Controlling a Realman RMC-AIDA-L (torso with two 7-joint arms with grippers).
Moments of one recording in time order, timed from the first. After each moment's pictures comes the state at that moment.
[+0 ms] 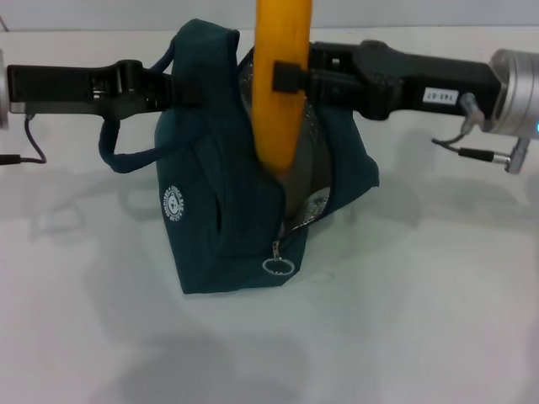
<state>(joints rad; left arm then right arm) -0.61 -2.01 0.68 0.92 2.00 1.72 -2.44 0.74 2.03 -1.21 -0.53 -1.26 -1.57 1.54</state>
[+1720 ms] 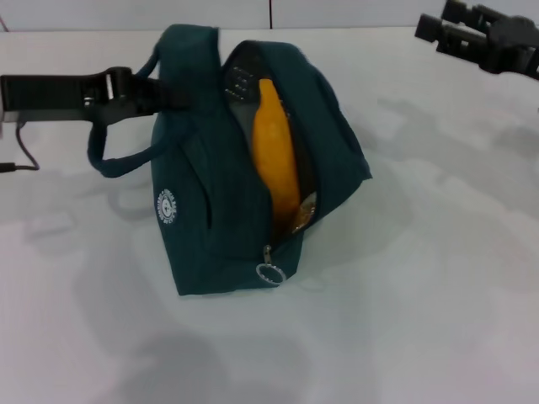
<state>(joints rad) -0.57 -2.01 0.67 0.91 2.00 1.68 -2.42 0.57 1.97 -1.00 -0.57 -1.31 -1.32 1.45</state>
